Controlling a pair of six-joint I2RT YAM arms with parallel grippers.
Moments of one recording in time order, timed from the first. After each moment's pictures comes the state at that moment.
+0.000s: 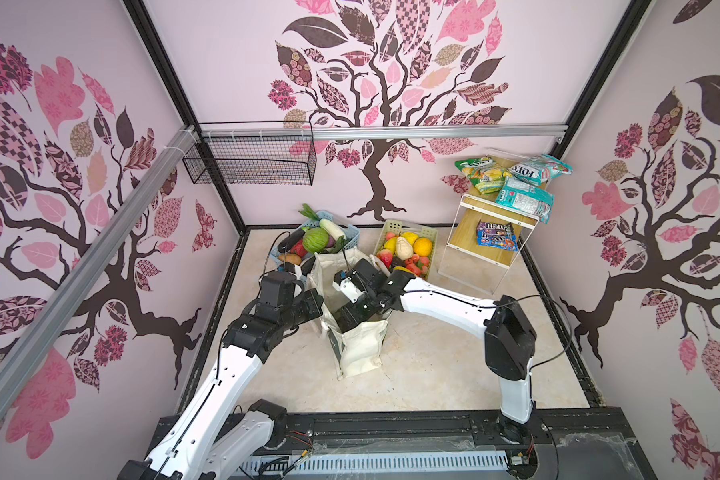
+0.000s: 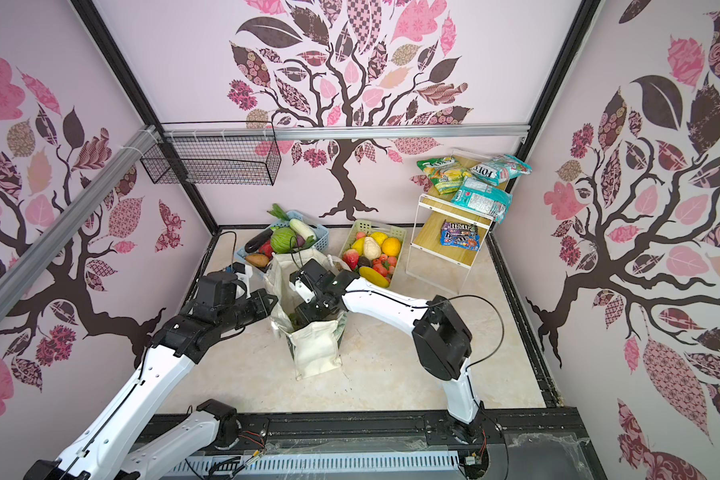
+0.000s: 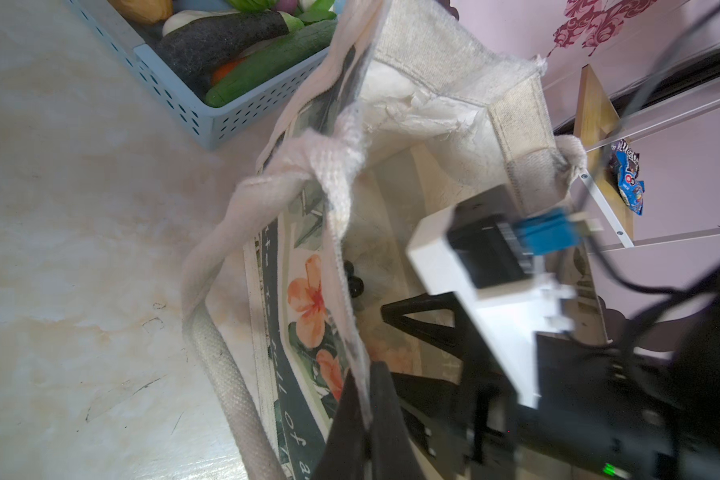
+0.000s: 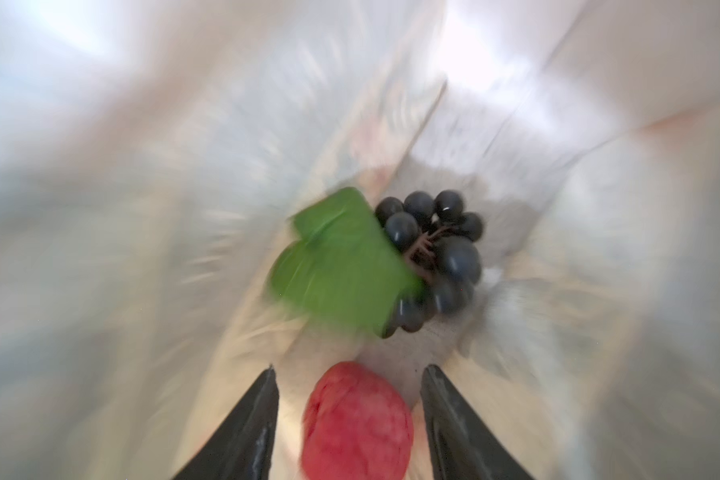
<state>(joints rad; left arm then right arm) -0.34 0.93 0.92 -0.68 0.13 -0.63 0.92 1.93 1.66 -0.70 -0.19 0.20</state>
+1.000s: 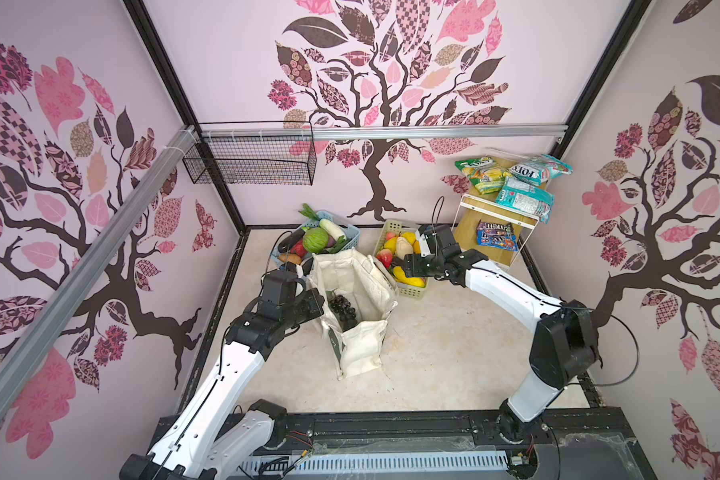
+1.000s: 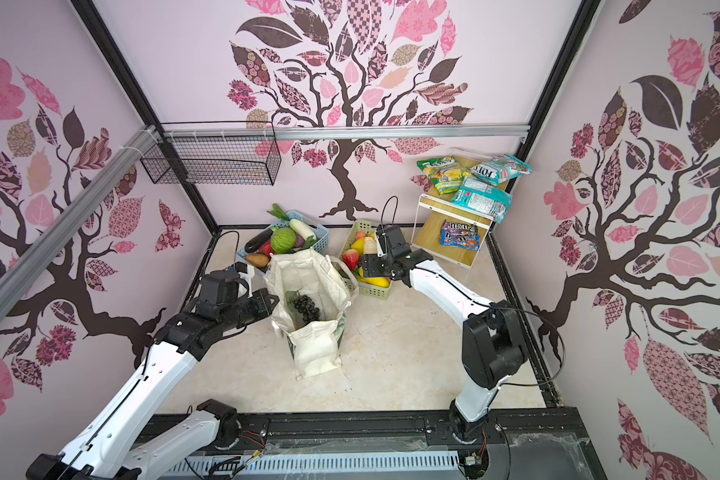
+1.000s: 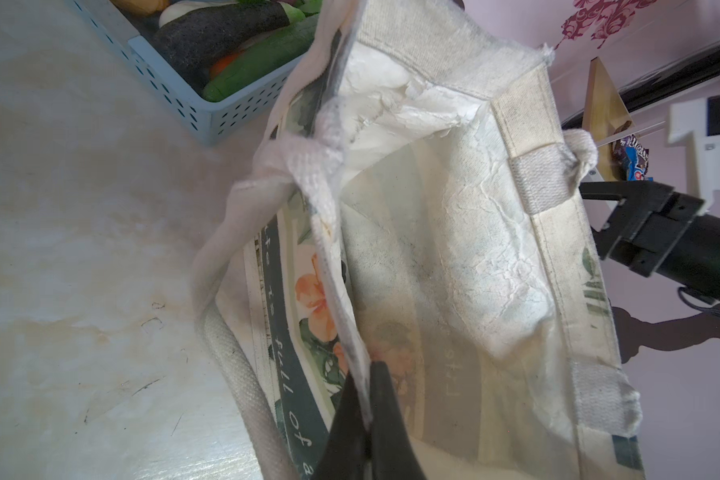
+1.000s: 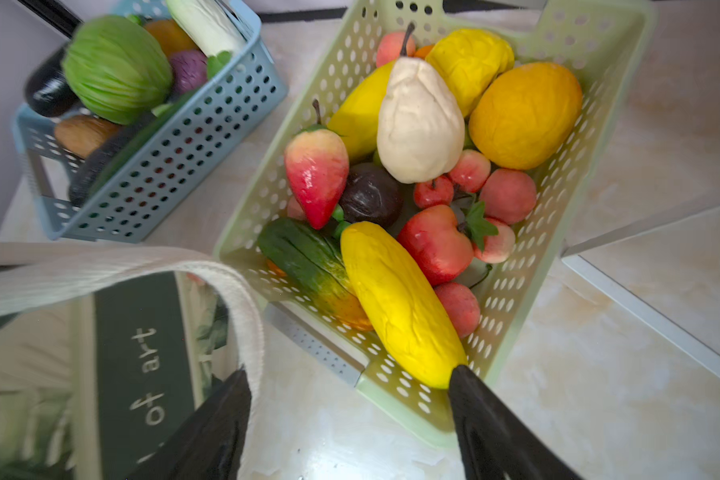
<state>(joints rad) -0.34 0.96 0.92 -0.68 0.14 -0.62 0.47 1.73 1.39 -0.48 -0.02 0.33</state>
